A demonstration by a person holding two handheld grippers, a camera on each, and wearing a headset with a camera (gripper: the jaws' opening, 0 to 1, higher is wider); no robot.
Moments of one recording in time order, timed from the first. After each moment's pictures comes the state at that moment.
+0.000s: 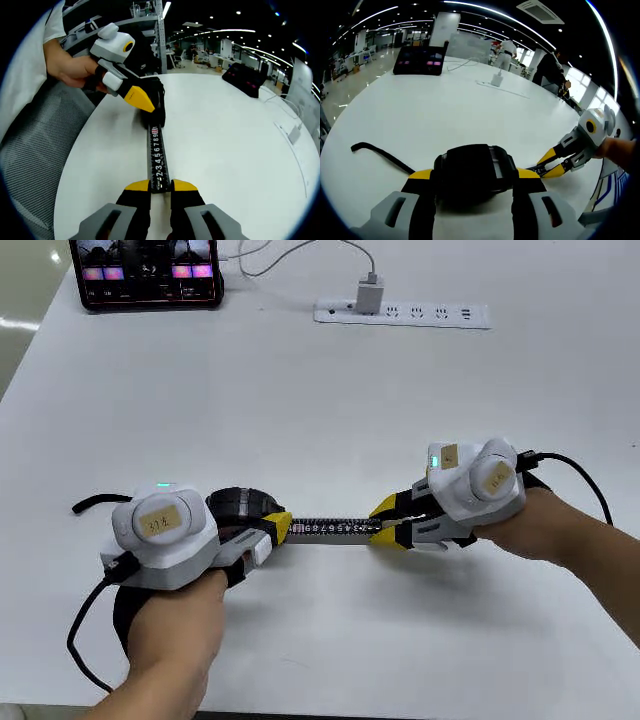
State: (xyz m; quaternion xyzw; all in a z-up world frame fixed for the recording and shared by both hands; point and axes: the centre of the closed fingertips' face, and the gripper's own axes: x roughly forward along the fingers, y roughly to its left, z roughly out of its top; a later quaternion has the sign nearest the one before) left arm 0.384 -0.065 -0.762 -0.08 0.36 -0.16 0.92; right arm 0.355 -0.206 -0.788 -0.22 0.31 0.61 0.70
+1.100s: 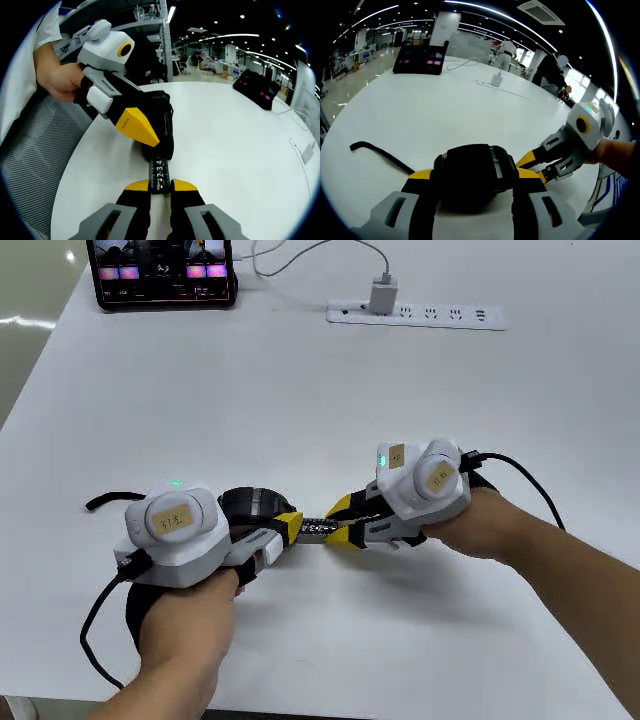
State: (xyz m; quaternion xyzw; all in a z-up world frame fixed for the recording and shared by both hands) left arm 0.385 -0.065 -0.764 -0.09 0.36 -0.16 0.91; right arm 0.361 -0.135 -0.790 -0.20 0.29 0.63 0.69
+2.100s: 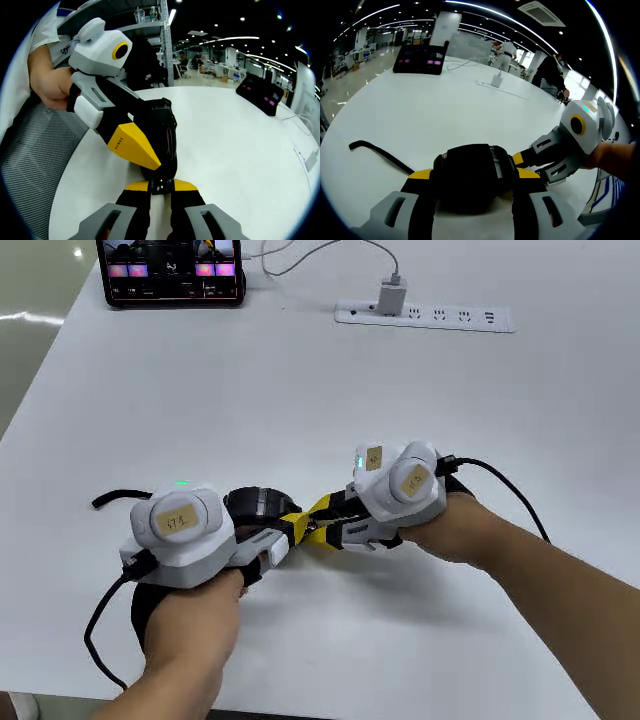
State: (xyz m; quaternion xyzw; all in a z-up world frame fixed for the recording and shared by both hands) left arm 0.386 -0.065 -0.764 -0.09 0.36 -0.16 0.91; right arm 0.364 -0.109 -0.789 -0.20 0.28 0.63 0.70
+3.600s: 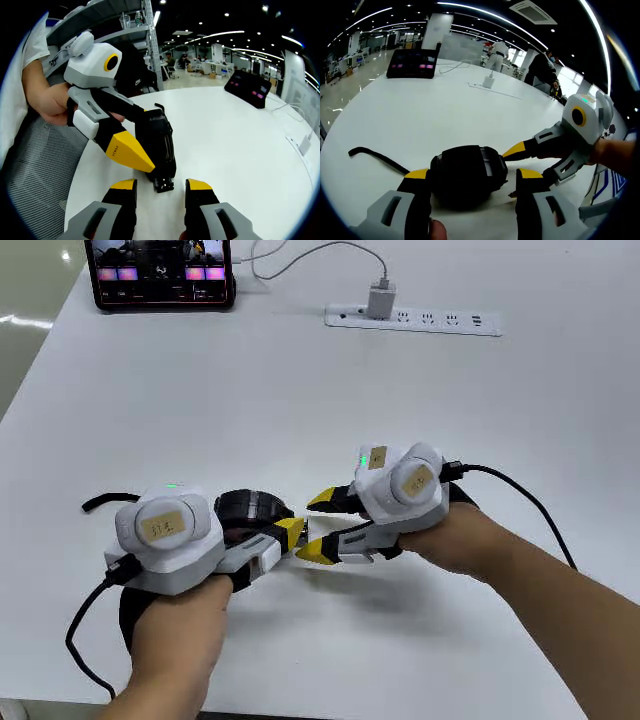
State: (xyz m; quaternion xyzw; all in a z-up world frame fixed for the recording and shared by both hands) left arm 0.380 -0.069 -0.754 -0.08 0.35 -0.20 0.91; right arm 0.358 -0.119 -0.768 -0.16 0.29 0.60 0.73
